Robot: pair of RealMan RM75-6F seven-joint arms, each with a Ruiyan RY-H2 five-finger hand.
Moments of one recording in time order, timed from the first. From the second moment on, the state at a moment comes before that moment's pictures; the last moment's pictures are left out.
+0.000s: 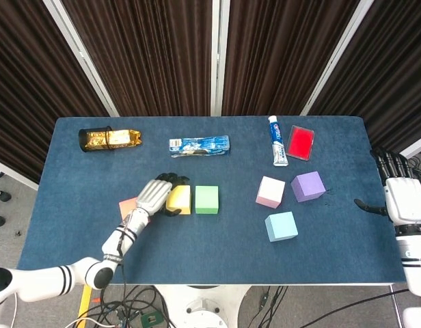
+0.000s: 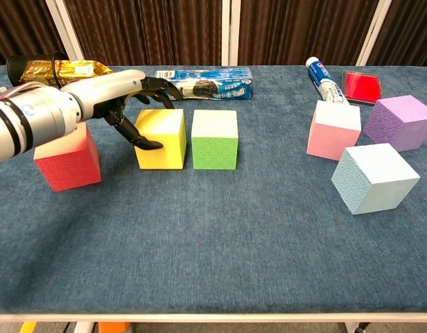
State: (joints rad) left arm -0.78 -1.63 -0.21 -1.44 1.10 0.89 0.11; right arm 0.30 -1.09 0.20 -1.49 -1.36 1.31 0.11
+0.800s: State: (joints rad) left arm -0.77 -1.64 -0.21 -1.44 1.14 0.93 0.10; right arm 0.30 -1.10 0.20 -1.48 -1.35 1.31 0.11
